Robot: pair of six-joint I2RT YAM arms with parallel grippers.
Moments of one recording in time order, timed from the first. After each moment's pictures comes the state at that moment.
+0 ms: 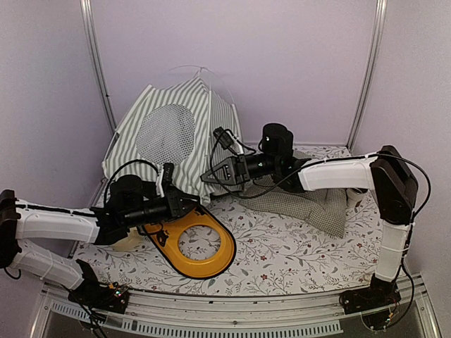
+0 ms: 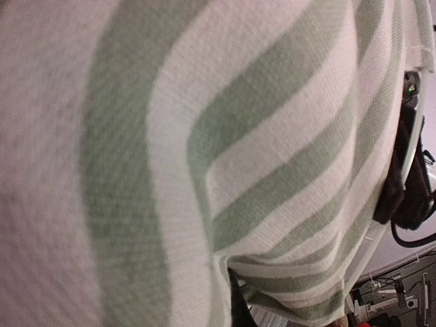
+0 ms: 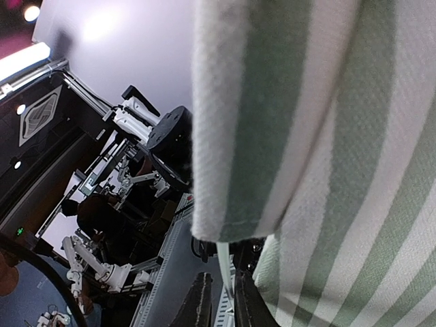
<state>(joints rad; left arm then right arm) -0.80 1.24 0.47 0.58 0.23 -0.87 0.81 1.95 1.35 0.61 -1.08 0.78</state>
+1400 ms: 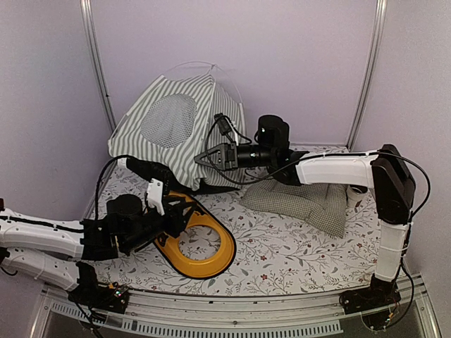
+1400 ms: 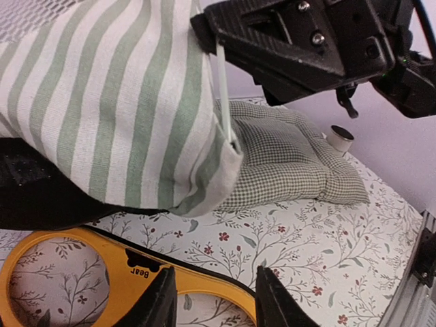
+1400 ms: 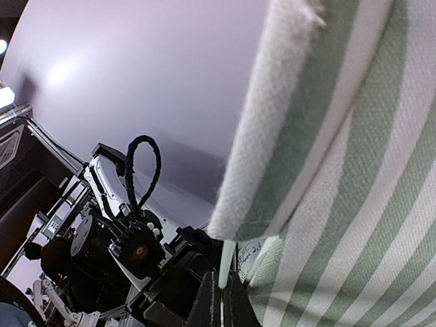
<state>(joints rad) -1.13 1.06 0.46 0.38 -0.45 -0.34 0.82 1.97 1.46 0.52 -0.83 0.75</state>
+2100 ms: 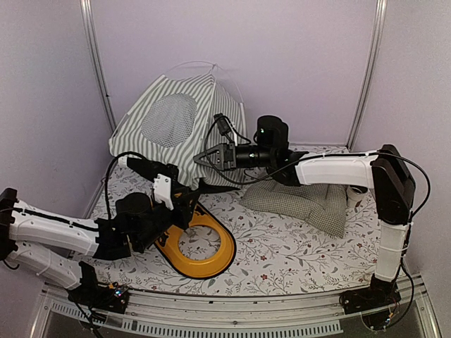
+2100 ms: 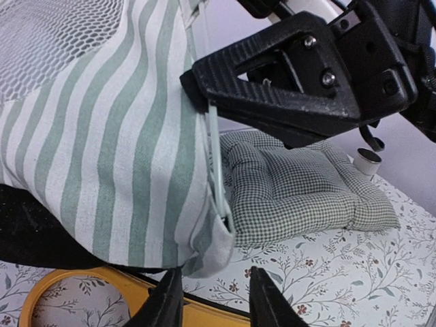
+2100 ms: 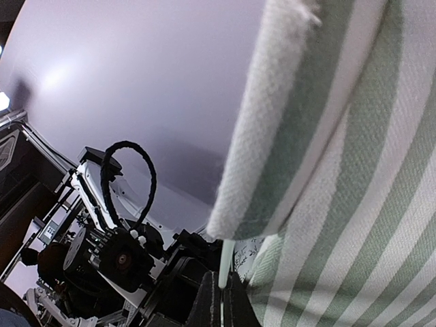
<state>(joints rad) -1.13 1.22 0.49 0.61 -0.59 -0.19 0.82 1.97 1.46 0.51 -0.79 0.75</state>
